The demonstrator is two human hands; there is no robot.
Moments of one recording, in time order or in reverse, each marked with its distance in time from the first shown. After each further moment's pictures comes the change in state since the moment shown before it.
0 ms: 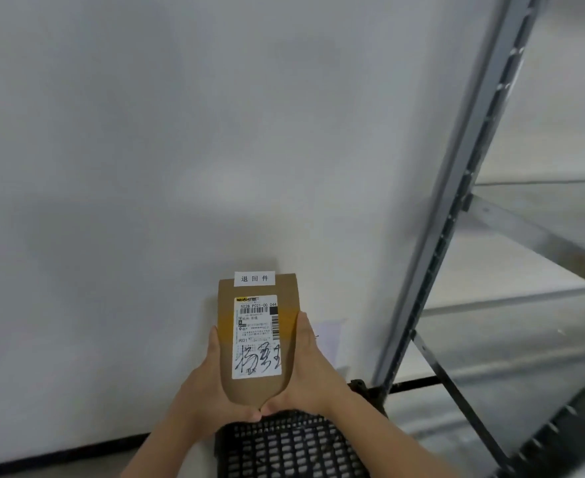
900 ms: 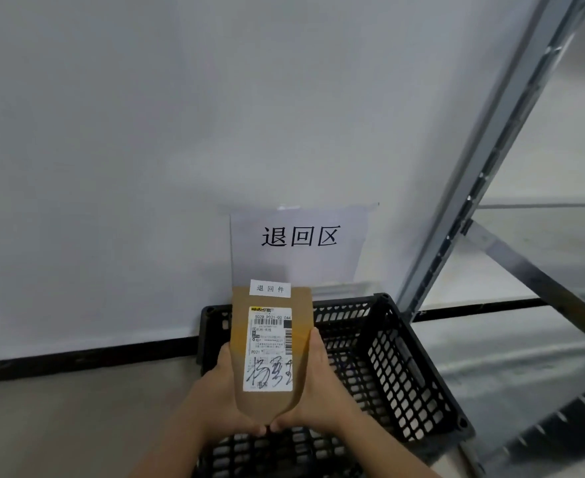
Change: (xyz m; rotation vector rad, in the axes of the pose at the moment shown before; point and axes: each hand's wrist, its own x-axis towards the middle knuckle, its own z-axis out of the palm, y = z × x) left_hand 0.029 -0.266 0.193 0.056 -0.156 -0.079; right_hand -0.032 0.265 0.212 -0.026 -0.053 0.185
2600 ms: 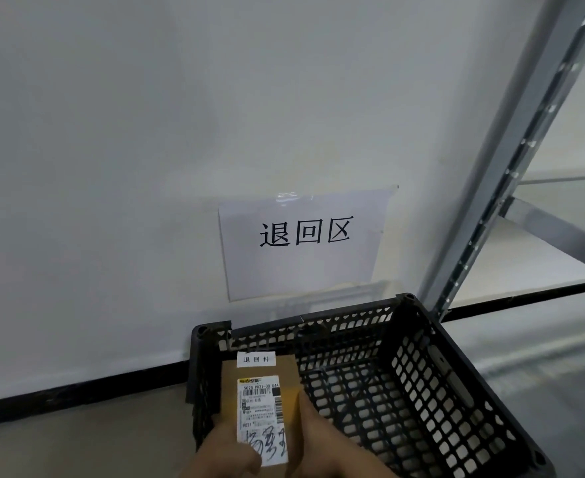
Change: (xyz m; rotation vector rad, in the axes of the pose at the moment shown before) left_hand 0.122 -0.179 0.080 -0.131 -0.045 -0.499; right_hand 0.073 0.064 0.067 -0.106 -0.375 0.316
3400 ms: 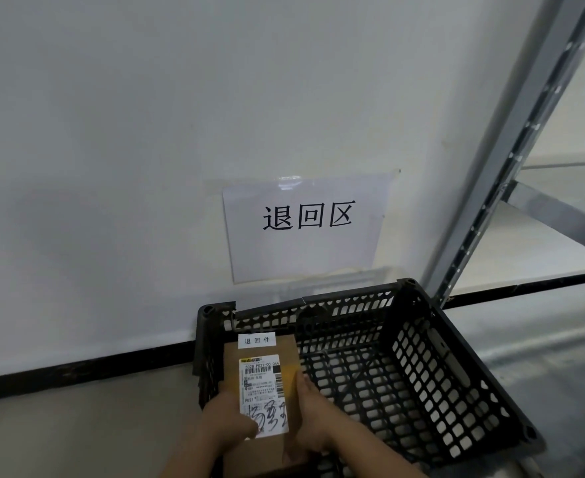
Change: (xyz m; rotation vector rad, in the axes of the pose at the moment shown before) left_hand -0.087 0.065 -0.025 0.139 -0.034 0.098; right_hand -0.008 -0.003 0.005 -0.021 -0.002 0.058
